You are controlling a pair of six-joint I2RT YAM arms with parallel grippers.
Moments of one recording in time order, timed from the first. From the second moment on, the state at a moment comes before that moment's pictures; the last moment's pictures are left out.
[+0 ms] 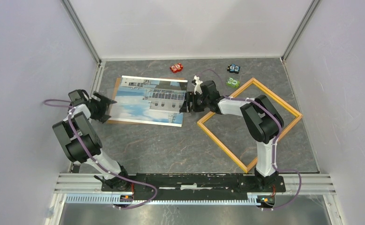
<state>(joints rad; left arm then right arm) 0.53 1.67 1.01 -0.28 0.45 -0.64 0.57 2.01 1.15 0.18 -0.44 0.49</state>
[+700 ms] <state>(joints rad) 0.27 1.39 0.91 -0.55 -0.03 -0.66 0.46 1.93 1.12 0.03 -0.44 0.42</state>
